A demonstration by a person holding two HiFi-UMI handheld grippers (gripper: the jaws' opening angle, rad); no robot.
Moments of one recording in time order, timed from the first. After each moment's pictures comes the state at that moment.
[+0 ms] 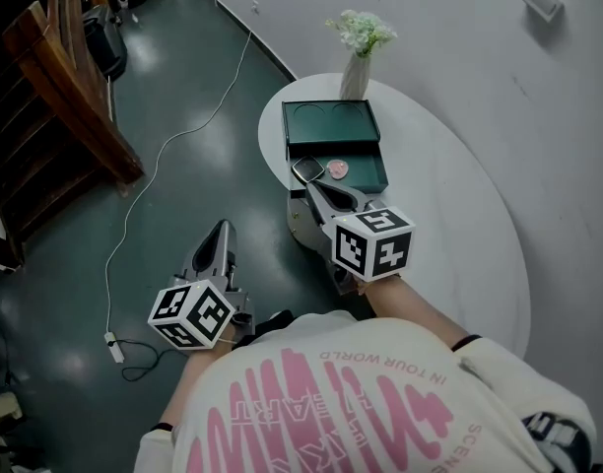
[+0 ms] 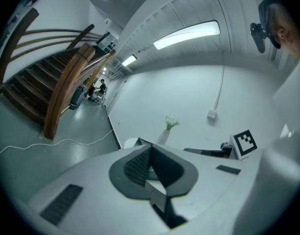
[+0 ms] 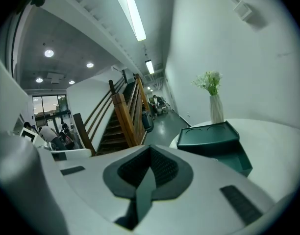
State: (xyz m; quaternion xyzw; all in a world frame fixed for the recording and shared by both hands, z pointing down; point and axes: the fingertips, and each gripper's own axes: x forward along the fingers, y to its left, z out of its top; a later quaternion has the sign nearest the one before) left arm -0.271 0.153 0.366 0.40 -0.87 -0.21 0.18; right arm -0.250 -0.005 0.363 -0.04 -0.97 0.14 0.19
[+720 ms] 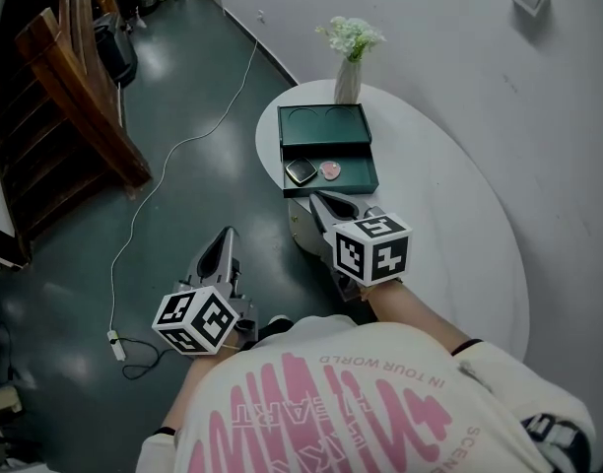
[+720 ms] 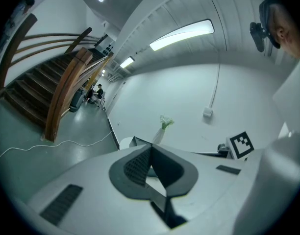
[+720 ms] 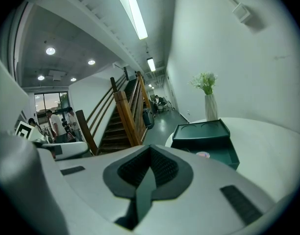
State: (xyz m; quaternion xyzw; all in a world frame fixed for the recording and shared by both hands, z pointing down) left arm -0.224 0.144 0.353 0.39 -0.88 -0.20 0.18; right arm -0.207 -0.015 0.367 -0.05 -0.97 0.13 0.21
